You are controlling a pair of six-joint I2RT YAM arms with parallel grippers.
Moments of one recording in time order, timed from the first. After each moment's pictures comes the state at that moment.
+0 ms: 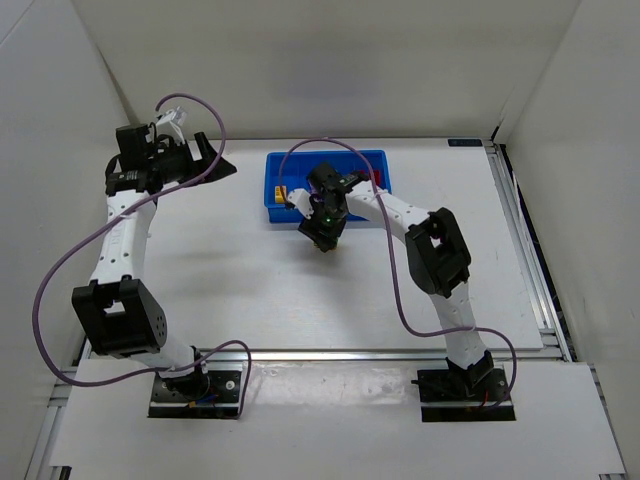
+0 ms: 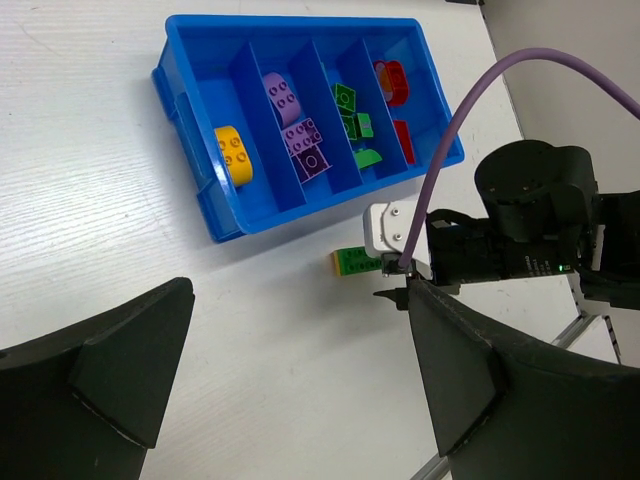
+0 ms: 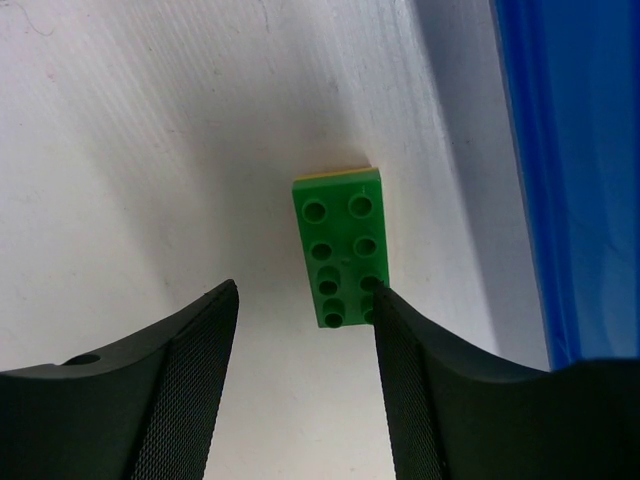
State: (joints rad) left arm 0.14 1.51 1.44 -0.48 0.75 -0.20; right arm 0.71 2.20 1.86 -0.89 -0.24 -0.51
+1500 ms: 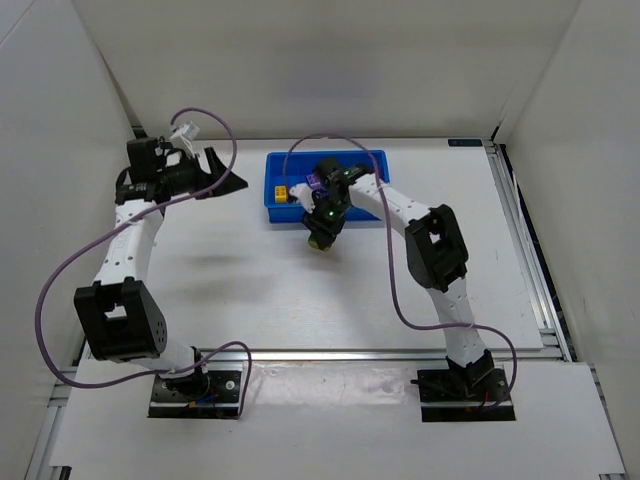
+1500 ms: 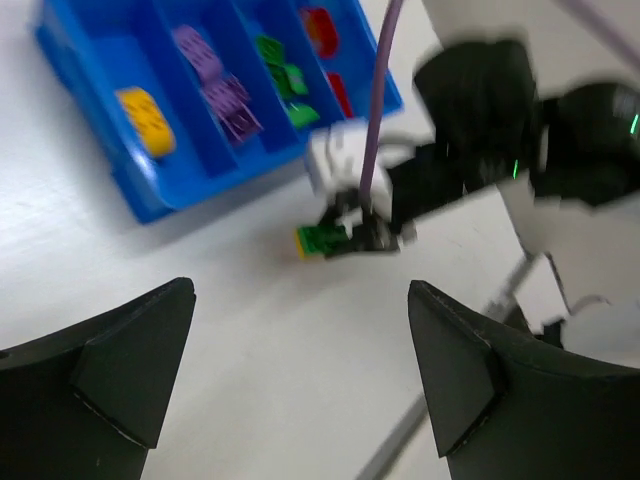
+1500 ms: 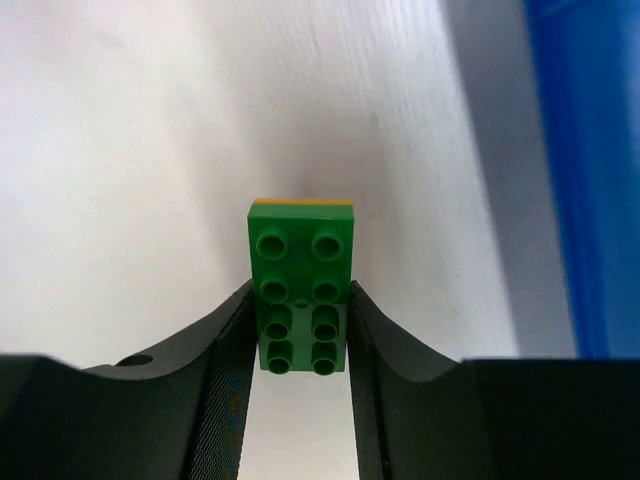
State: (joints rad) left arm 0.13 1.50 1.35 -0.41 0.87 -0.20; right arm 0.67 2.26 1.92 -0.94 -0.37 -0.55
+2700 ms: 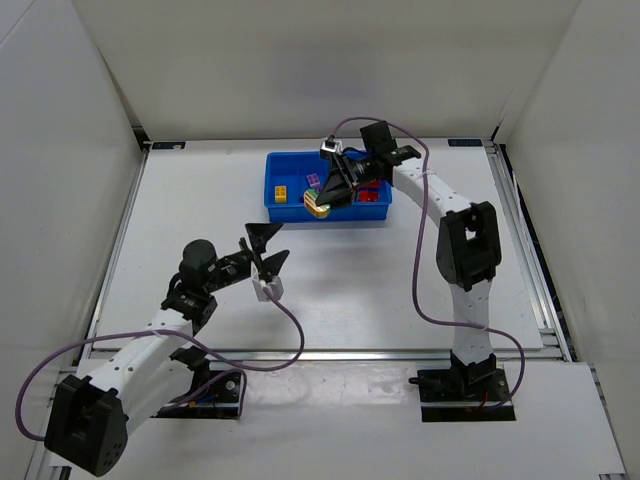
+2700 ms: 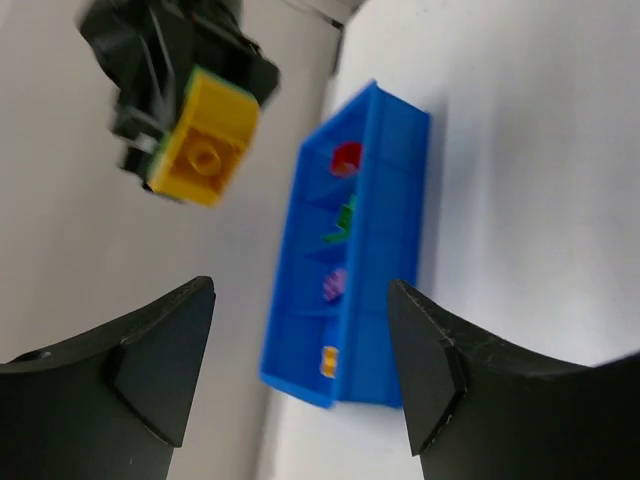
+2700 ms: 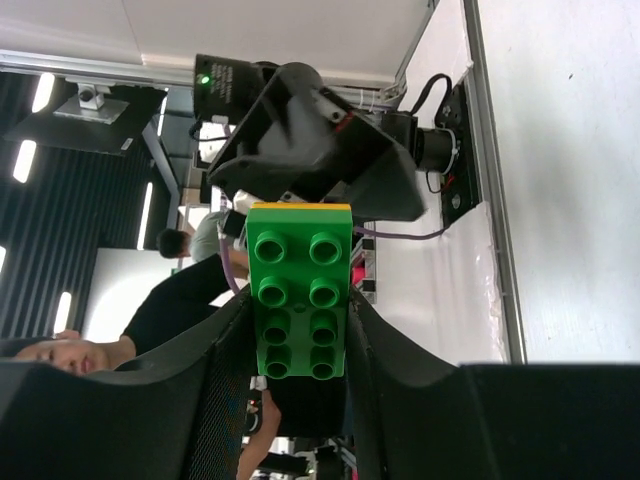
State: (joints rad) left arm -0.39 0.87 0.41 0.38 0.71 1.12; right arm 0.44 2.12 1.87 -0.58 -1.53 0.55
